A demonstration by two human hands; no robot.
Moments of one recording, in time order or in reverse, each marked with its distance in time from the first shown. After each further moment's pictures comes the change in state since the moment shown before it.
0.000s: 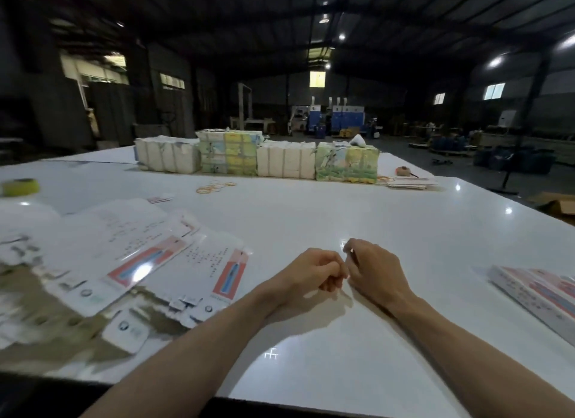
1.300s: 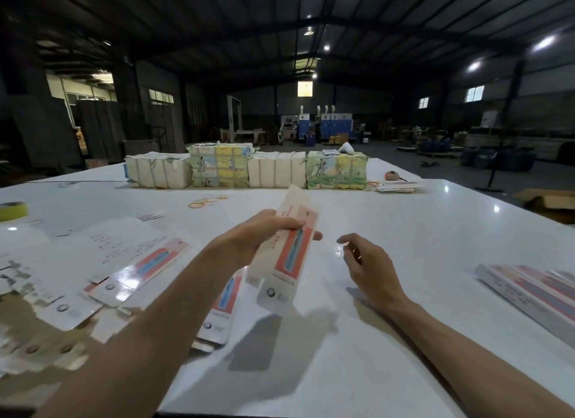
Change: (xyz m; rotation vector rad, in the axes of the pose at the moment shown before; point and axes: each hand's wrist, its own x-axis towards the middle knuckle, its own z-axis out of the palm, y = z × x) left_hand -0.007 0.056 -0.097 -0.189 0.005 -0.208; right_hand 0.003 -0.002 0.001 0.401 0.232 0.040
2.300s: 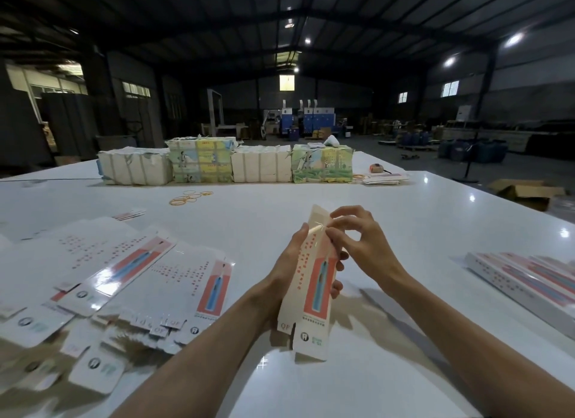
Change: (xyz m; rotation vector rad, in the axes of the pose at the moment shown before) left_hand 0.027 -0.063 0.085 -0.444 -0.133 0.061; right_hand 0.019 -0.031 -0.028 0.372 -0.070 0.089
